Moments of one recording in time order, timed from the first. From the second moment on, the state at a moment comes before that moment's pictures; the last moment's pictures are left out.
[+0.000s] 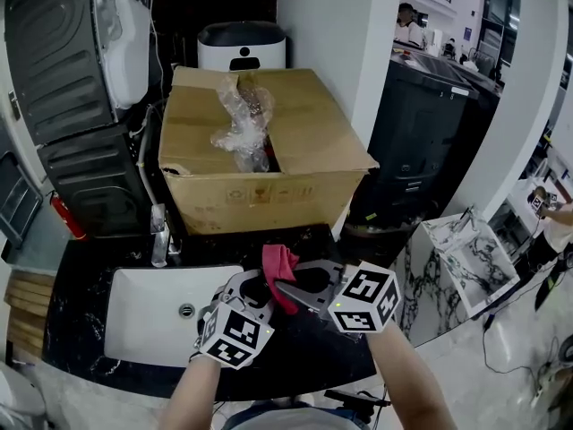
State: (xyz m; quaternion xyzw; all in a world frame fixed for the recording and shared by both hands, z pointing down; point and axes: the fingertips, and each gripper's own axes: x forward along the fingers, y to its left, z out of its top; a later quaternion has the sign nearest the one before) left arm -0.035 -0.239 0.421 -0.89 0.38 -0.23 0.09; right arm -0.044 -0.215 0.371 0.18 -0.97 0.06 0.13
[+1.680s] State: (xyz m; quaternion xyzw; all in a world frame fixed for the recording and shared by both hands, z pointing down) left arm -0.100 -0.312 0.416 -0.85 0.51 -0.06 -0.07; right arm 0.058 -0.266 0.355 0.40 -0.90 0.15 -0.08
